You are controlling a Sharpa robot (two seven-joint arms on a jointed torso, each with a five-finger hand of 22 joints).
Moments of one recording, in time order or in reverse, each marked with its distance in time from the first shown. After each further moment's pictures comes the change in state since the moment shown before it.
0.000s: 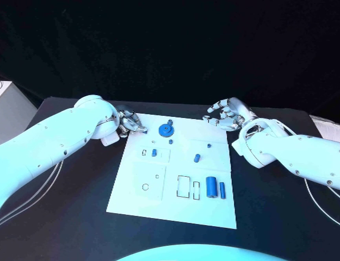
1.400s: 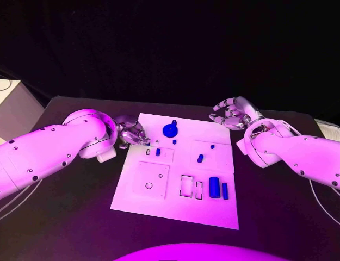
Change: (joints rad) left arm -0.040 -0.239 -0.079 0.422 -0.009 -0.121 -0.006; left_hand -0.171 -0.102 0.227 -0.057 0.009 0.012 -0.015 0.081 0.051 0.061 -0.018 0.027 0.042 0.000 -0.007 0.029 0.000 0.000 0.031 -0.016 0.052 0.078; right arm -0.003 -0.002 -0.001 -0.021 0.021 -0.025 0.032; right_hand -0.004 -0.012 0.064 -0.003 0.022 0.003 -0.010 0.008 0.000 -0.165 -0.005 -0.209 -0.172 0.000 0.000 -0.127 -0.008 0.060 -0.051 -0.002 -0.266 -0.054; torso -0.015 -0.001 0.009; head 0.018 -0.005
